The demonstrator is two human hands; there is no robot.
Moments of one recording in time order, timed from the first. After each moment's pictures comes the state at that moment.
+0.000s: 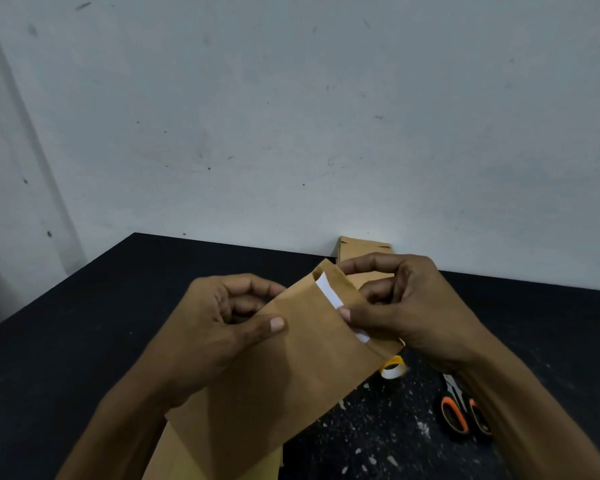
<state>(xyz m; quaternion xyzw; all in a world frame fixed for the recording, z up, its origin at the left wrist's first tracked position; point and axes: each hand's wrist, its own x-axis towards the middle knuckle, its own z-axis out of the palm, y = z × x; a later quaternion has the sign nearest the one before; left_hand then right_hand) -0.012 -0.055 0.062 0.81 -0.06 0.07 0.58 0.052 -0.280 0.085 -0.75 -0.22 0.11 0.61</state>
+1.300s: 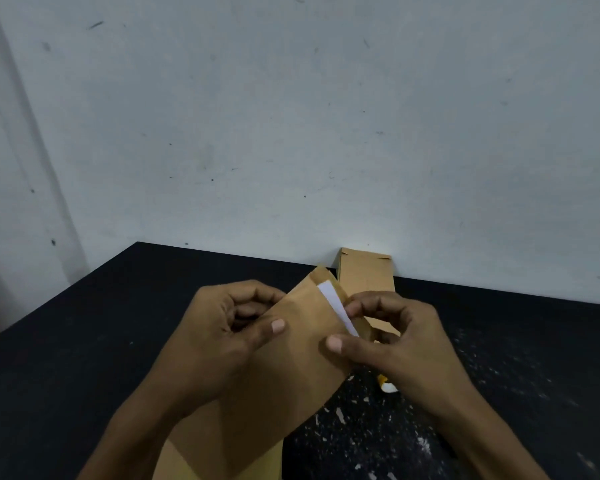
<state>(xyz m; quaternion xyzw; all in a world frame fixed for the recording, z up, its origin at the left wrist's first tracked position) -0.010 -0.061 0.061 0.83 -0.08 0.15 0.54 0.049 -0.277 0.039 -0.78 -0.18 -0.03 0.60</state>
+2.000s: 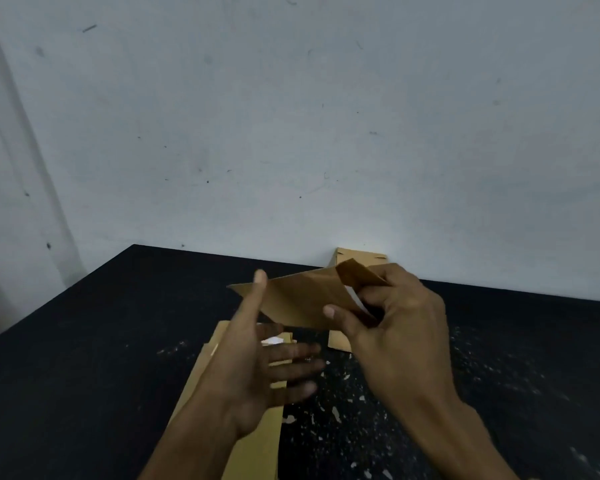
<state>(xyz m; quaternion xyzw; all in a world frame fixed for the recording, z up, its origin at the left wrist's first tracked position) 0.006 -0.103 0.047 0.49 0.25 -0.09 0.83 0.039 -0.255 0.052 -0.86 -0.19 -0.30 0.37</state>
